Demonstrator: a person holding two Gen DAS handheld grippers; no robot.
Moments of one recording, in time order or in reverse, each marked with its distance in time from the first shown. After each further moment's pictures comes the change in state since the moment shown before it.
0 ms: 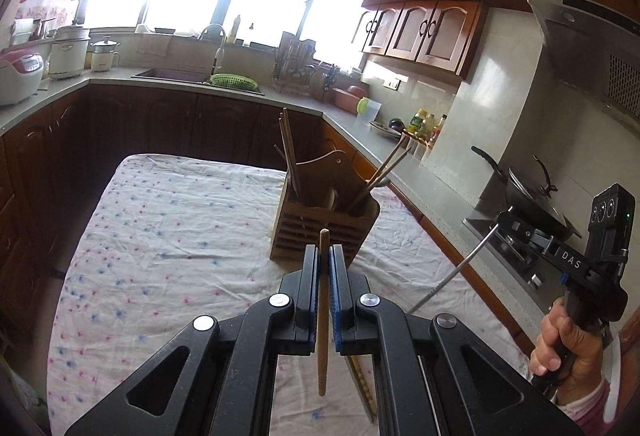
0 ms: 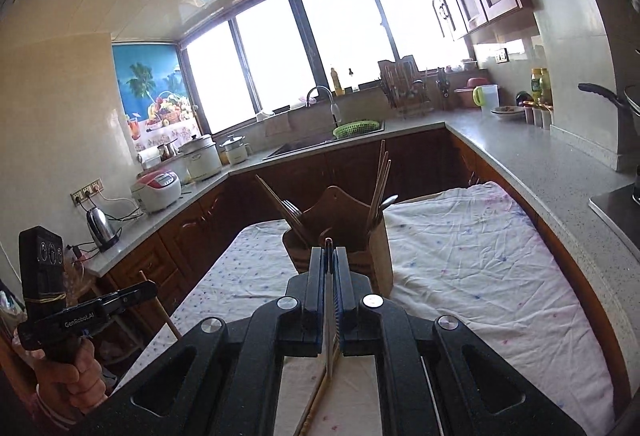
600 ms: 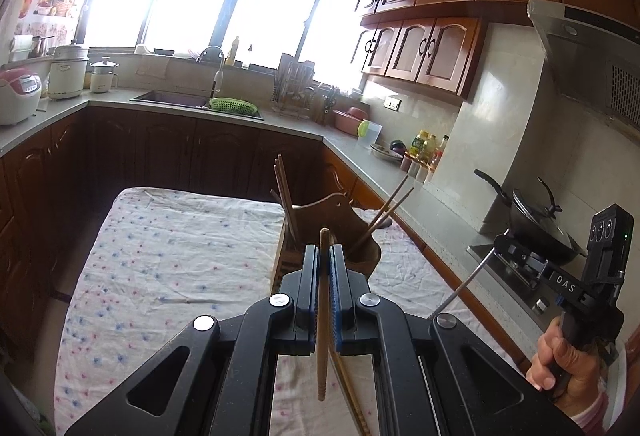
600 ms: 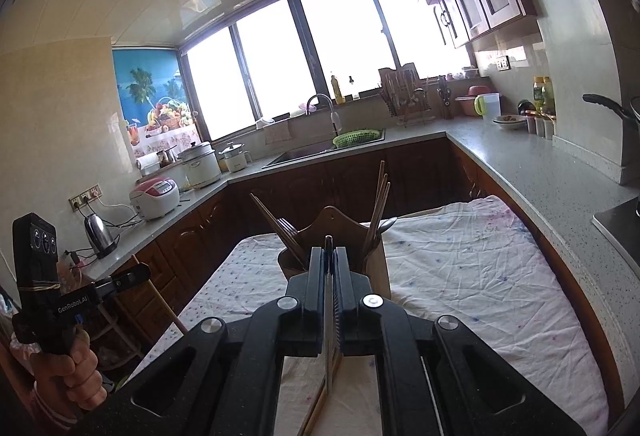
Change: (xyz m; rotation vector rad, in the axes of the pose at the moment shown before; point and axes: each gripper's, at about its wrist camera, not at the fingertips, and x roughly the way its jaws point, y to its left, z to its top) left arm 0.031 -0.003 0.040 0.023 -0.068 0.010; right arm 0.015 -0.006 0.018 -0.011 -0.028 -0.005
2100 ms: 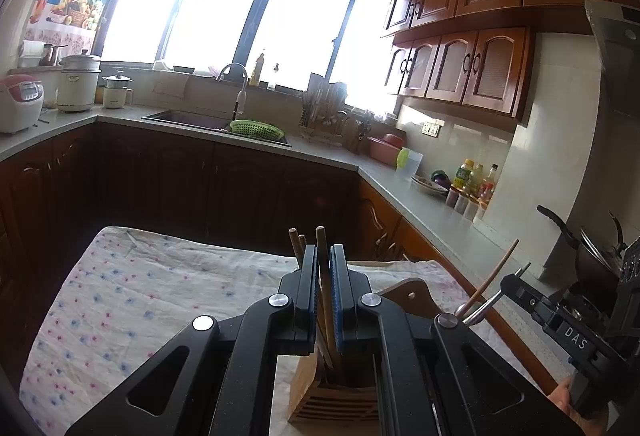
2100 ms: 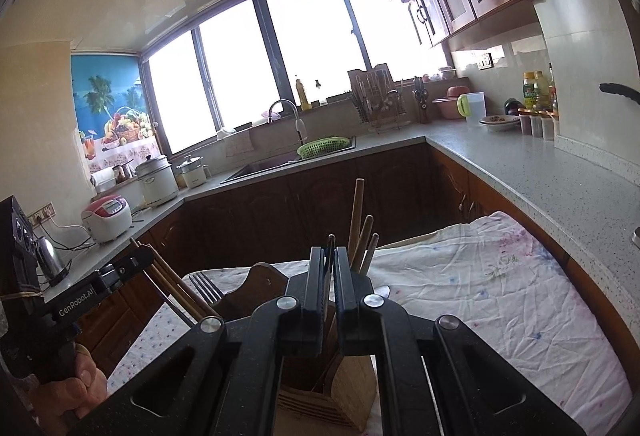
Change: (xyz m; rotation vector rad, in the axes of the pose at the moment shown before) left arm 0.236 0.028 0.033 -0.010 -0.102 0.099; right arm 0.152 -0.033 0.019 0.040 -0.037 -0.110
